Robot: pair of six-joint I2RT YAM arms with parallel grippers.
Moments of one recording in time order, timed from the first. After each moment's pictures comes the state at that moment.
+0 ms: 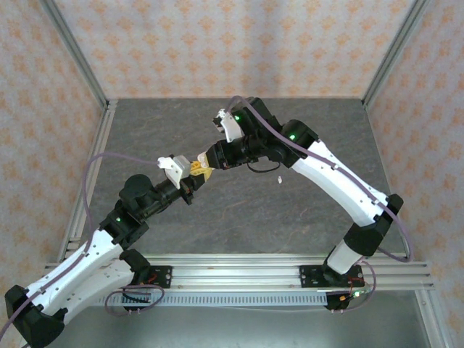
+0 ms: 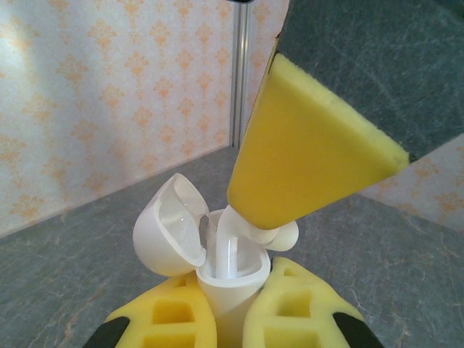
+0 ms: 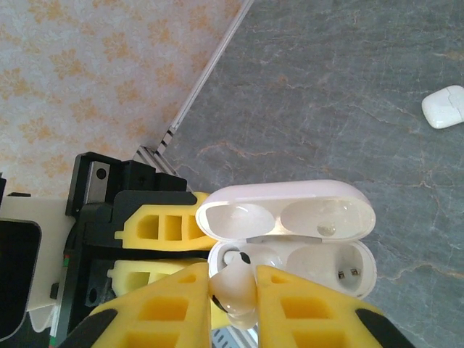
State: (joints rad) left arm -0.60 0.71 0.61 0.08 0.18 -0.03; right arm 0.87 1.62 1.91 -1.02 -0.39 0.49
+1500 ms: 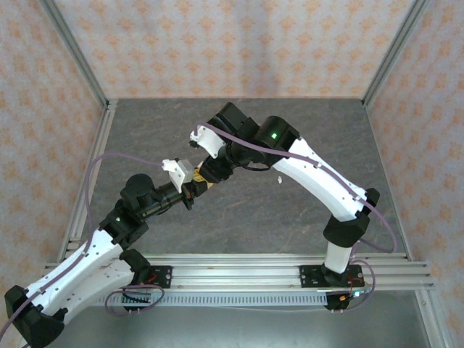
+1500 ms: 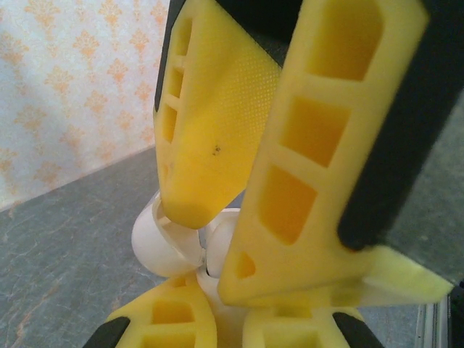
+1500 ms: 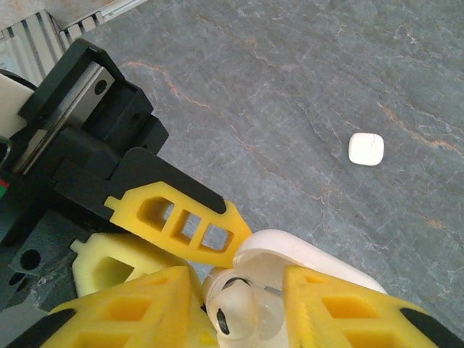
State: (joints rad) left arm -0.60 0.71 0.61 0.03 0.31 -0.04; right arm 1.00 1.79 2.23 -1.34 -0.15 -0.04
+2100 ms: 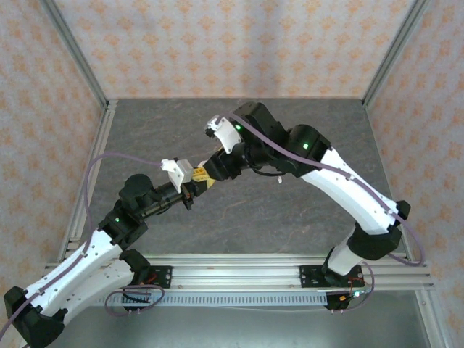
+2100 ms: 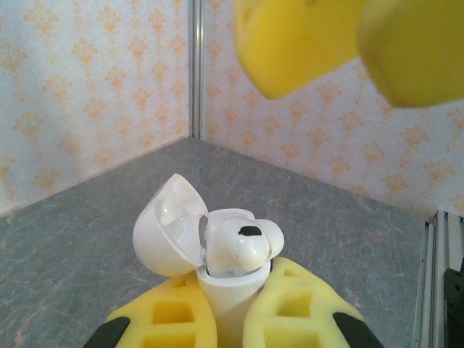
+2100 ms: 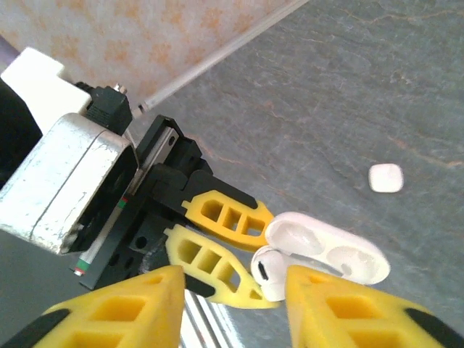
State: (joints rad) left arm -0.60 0.70 0.62 0.03 0.32 -0.05; right arm 1.00 1.57 2.02 -1.13 -0.19 0.18
